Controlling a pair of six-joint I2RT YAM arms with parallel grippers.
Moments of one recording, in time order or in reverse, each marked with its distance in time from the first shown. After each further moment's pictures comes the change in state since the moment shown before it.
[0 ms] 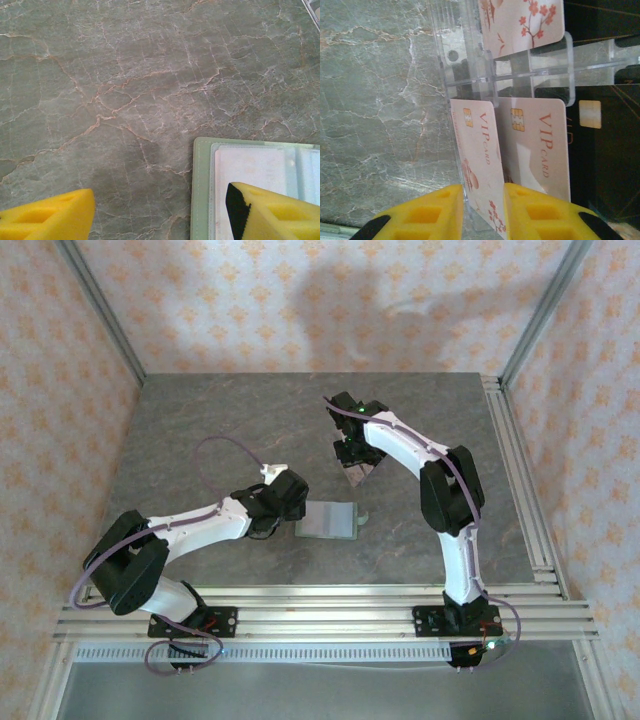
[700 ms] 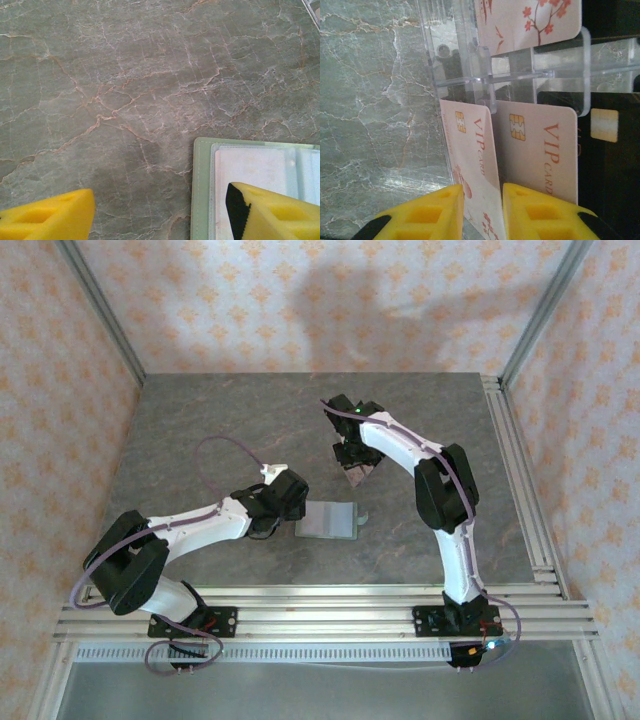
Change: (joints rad) left arm 0.000 0.000 -0.001 0.000 0.000 0.000; right arm 0.004 0.045 0.027 -0.022 0.021 -0.014
